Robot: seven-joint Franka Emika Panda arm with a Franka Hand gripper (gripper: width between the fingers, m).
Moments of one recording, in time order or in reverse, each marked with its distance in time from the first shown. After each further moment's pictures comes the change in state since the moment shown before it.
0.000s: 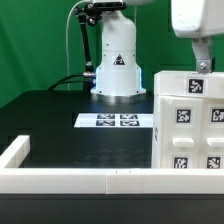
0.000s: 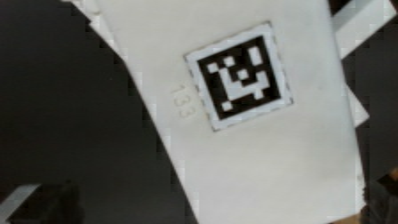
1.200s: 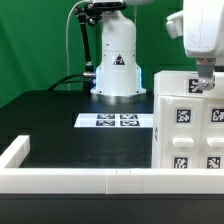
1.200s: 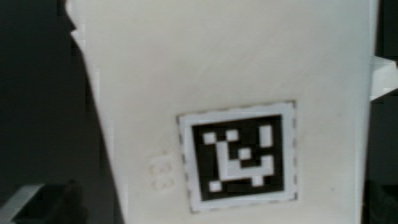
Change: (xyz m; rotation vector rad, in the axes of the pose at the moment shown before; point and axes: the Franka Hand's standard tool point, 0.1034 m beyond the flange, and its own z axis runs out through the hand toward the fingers) arm -0.013 -0.007 0.023 -0.002 -0.015 -0.144
